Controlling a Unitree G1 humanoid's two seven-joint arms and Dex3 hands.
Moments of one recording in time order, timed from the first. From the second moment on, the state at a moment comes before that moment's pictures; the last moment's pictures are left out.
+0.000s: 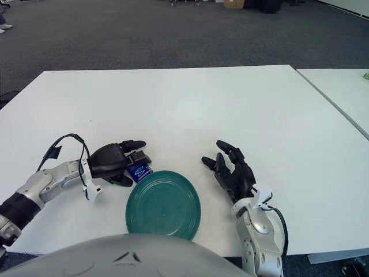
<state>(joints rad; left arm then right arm) -0.15 0.64 -0.51 0.18 0.98 -0.71 0.04 0.49 -0.01 -0.12 -0.39 0.26 0.28 0.10</state>
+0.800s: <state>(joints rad) -0.18 0.54 -0.54 0.21 0.81 -0.60 -0.06 0.48 -0.01 -0.12 -0.38 0.27 0.27 0.10</state>
